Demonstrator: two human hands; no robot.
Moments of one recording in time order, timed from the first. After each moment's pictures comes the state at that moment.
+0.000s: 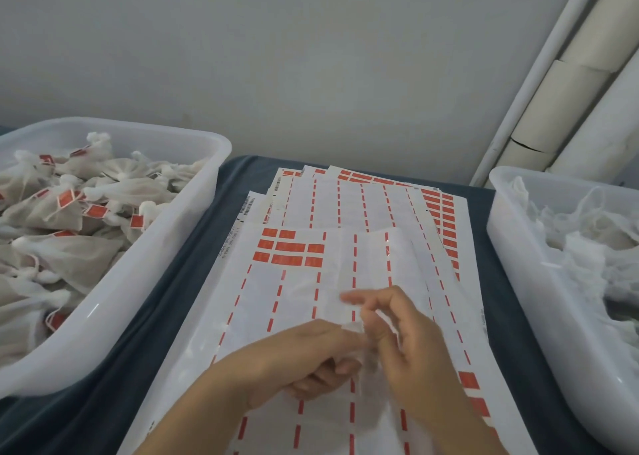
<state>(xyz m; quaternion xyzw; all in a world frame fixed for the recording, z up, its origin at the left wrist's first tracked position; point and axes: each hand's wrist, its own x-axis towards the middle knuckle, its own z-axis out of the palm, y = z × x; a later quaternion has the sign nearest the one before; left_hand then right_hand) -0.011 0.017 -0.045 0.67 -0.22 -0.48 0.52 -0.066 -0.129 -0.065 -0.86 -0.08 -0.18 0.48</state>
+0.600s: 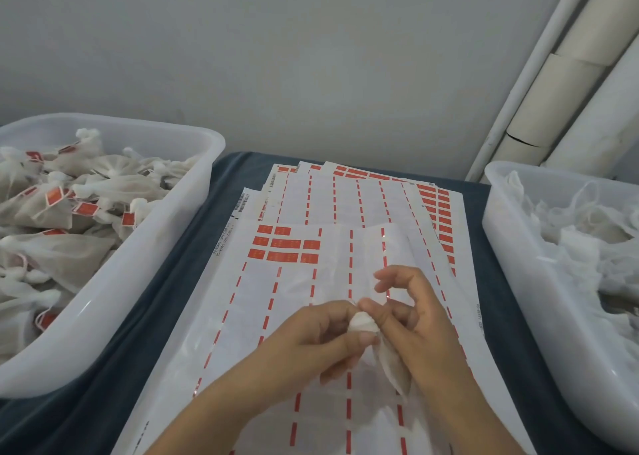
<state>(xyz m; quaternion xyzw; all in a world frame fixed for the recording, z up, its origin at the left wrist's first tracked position) -0.017 0.015 -0.063 0.67 -0.28 -0.30 0.61 -0.060 -0.138 -0.062 -0.78 0.06 -0.14 0.61</state>
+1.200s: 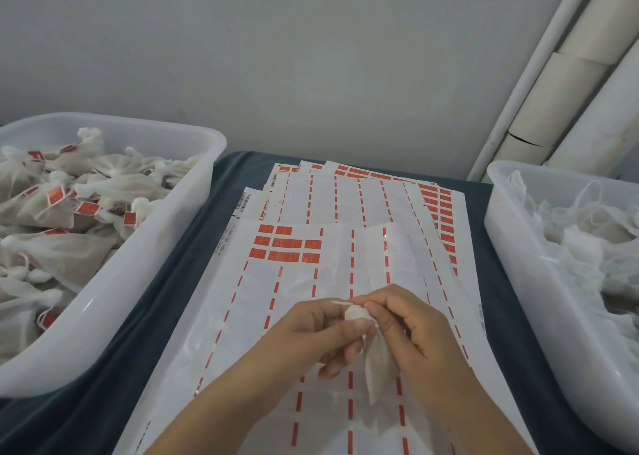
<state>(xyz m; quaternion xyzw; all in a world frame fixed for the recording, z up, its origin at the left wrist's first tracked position) -0.017 0.015 -0.057 0.60 -0.22 -0.35 0.68 -0.065 -0.142 -0.060 -0.87 -0.07 -0.13 0.48</state>
